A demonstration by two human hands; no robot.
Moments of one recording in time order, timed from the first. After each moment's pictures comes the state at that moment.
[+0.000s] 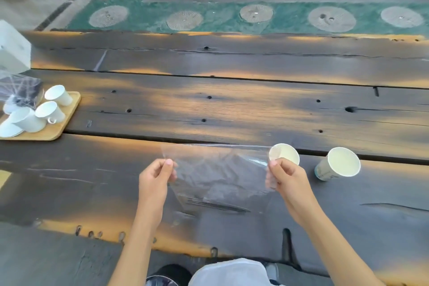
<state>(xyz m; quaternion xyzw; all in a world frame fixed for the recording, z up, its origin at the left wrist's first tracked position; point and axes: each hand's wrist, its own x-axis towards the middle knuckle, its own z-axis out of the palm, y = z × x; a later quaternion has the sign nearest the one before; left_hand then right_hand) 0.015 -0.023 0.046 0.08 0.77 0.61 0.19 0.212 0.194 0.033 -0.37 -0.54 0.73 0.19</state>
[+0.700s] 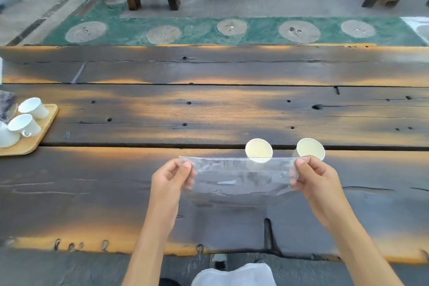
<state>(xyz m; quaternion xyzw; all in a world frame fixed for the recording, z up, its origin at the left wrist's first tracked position) 0.090 0.001 0.089 0.16 0.68 0.66 0.29 0.308 0.203 0.085 -0.38 -0.53 0.70 0.29</state>
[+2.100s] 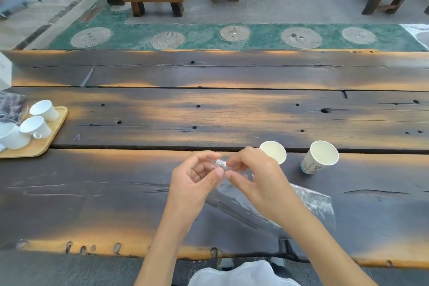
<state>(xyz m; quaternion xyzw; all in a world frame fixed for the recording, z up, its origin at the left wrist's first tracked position) 0.087 -0.010 0.121 0.26 0.62 0.67 0.30 0.204 0.113 0.131 -0.19 -0.88 0.37 0.22</state>
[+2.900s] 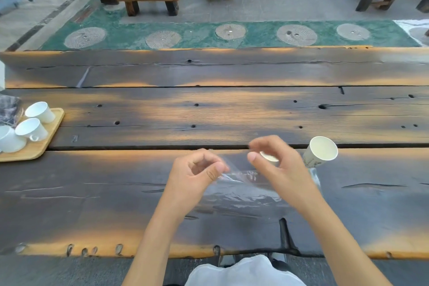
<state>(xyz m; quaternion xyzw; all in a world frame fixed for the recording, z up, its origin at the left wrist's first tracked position) 0.068 -0.011 0.132 0.37 0.64 0.59 0.31 0.218 0.130 0.135 -0.31 -0.77 0.50 0.23</state>
